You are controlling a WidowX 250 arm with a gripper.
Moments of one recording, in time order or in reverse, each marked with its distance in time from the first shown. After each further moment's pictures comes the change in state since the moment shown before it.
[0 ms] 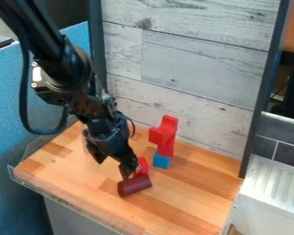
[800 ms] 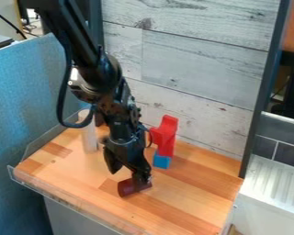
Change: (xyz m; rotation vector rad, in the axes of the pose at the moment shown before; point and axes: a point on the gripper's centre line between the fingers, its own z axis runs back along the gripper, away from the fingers) arm 0.004 -0.019 -0.036 -0.070 0.158 -0.089
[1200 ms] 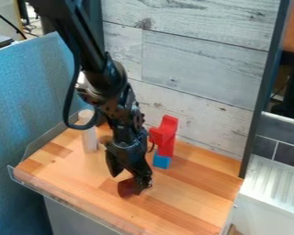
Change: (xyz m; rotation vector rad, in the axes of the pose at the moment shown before) arm 0.001 -0.001 -0.009 0.007 0.026 -0.016
